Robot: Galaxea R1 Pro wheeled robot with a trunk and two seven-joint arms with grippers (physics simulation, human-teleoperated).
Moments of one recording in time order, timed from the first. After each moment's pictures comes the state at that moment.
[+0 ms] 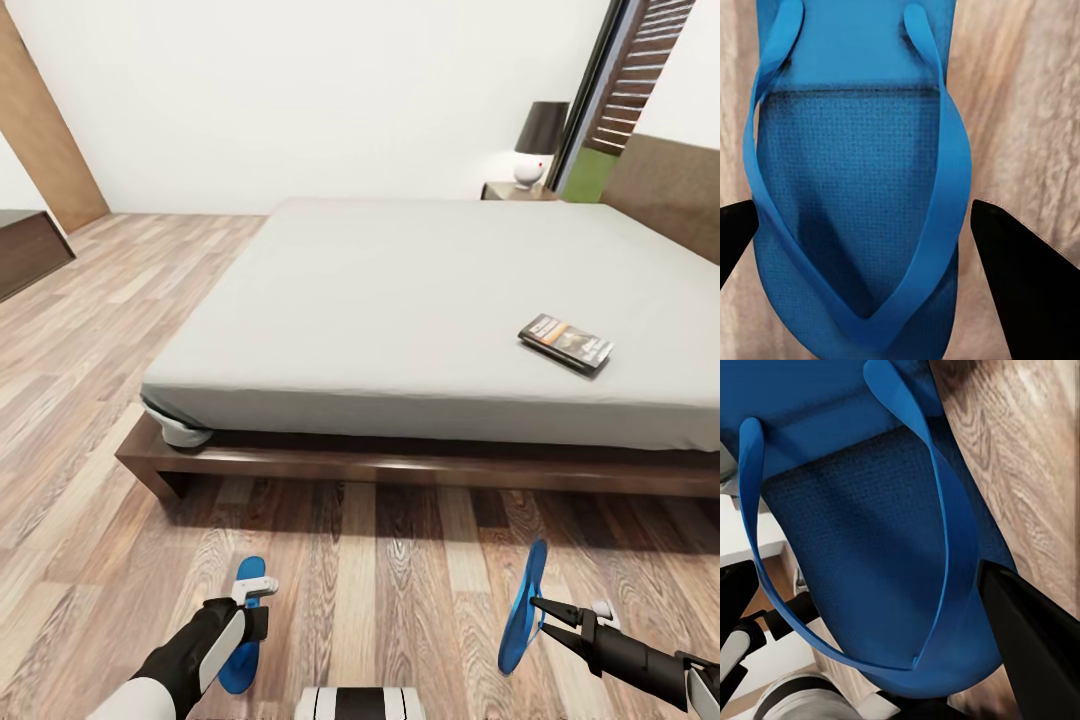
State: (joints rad) left arm -0.54 0.01 -0.21 -0.51 0.37 0.48 0.22; right arm -0.50 -0.38 -0.59 -0.32 0.06 0.68 1.32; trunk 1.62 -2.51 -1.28
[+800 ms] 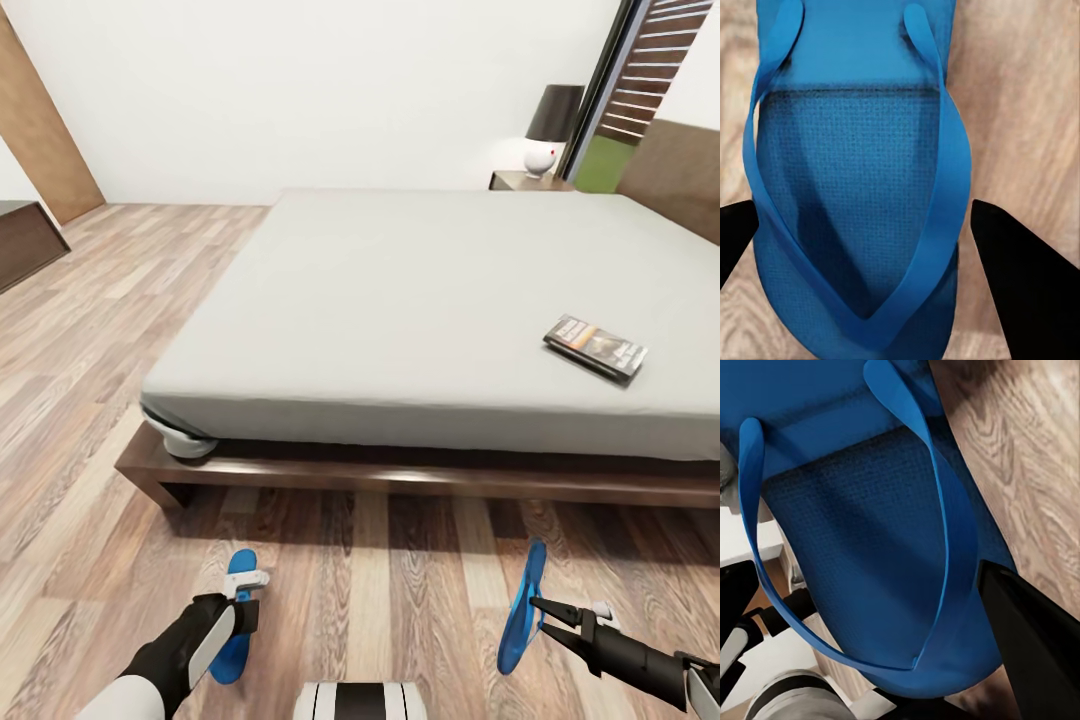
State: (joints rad) left arm -0.54 0.04 -0.21 -0.54 0.36 0.48 0.21; right arm -0.50 -0.38 -0.59 -0.32 0.06 0.67 1.31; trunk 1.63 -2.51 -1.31
